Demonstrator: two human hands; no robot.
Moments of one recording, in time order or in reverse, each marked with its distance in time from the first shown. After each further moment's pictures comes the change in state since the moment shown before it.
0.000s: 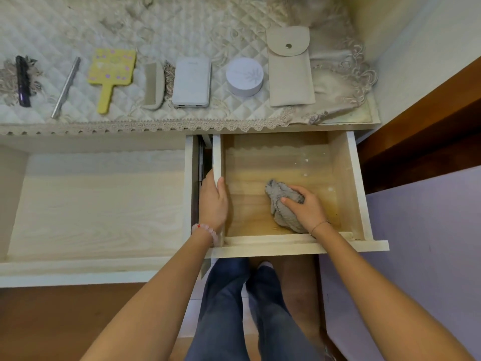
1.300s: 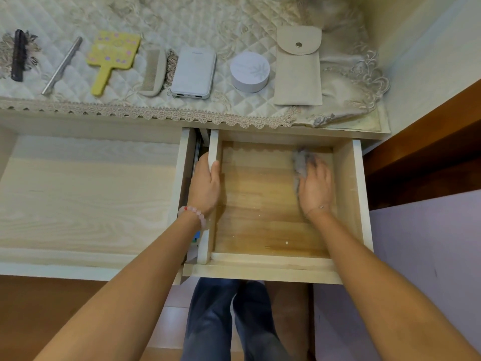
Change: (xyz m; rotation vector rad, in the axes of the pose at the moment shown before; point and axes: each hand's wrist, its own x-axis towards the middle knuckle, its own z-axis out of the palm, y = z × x) left_hand 0.026 0.004 0.003 -0.072 0.015 0.032; right_hand 0.068 0.004 -0.017 -0.784 0.322 -0.385
